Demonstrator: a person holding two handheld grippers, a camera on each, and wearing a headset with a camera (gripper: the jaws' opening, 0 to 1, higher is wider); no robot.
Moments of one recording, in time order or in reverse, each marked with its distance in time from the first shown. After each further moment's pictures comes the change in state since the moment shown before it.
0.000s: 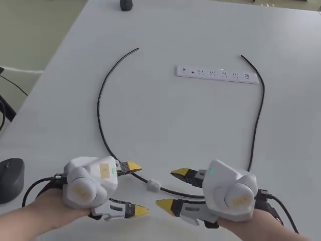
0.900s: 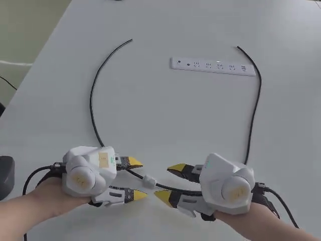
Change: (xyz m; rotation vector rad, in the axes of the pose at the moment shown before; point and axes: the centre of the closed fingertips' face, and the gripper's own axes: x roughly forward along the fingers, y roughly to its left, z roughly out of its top) left arm 0.014 0.010 0.001 0.016 -0.004 -0.039; right arm 0.000 -0.010 -0.004 0.025 0.007 -0.019
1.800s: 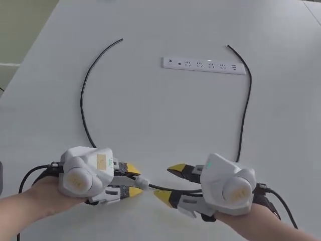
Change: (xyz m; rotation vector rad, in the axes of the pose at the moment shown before) left arm 0.007 -0.004 0.005 0.053 0.006 -0.048; right arm -0.011 -0.005 -0.006 0.014 0.012 -0.030
